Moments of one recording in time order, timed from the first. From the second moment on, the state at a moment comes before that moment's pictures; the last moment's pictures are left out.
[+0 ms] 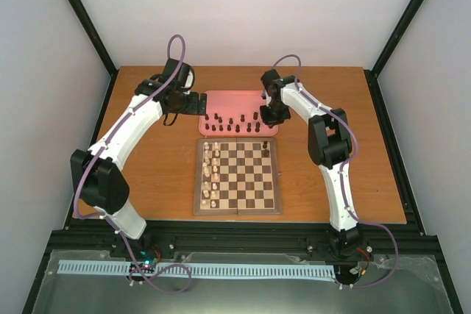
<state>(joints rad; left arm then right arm) -0.36 1.64 1.56 -0.90 -0.06 -0.26 0.39 2.34 2.00 -1.07 -0.05 0.17</state>
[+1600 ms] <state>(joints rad) -0.36 1.64 1.53 -0.89 -0.06 -0.23 0.58 1.73 1.22 -0.87 -0.14 0.30</state>
